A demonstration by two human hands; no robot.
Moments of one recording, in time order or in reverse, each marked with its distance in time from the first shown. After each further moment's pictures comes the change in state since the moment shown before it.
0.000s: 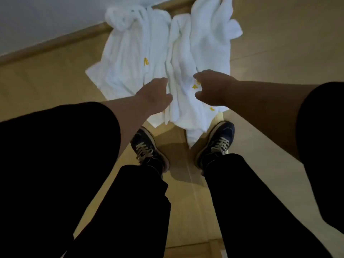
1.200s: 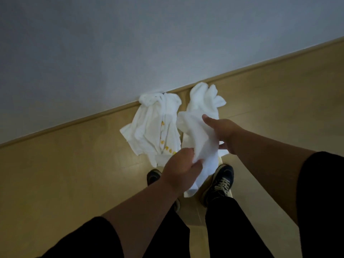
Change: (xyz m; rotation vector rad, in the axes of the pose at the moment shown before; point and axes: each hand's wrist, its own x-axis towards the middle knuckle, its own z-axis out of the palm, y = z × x) left_hand -0.201 0.094 -0.054 -0.436 0.229 0.206; right_hand -0.129 -0.042 -0.102 1.292 0.049 0.399
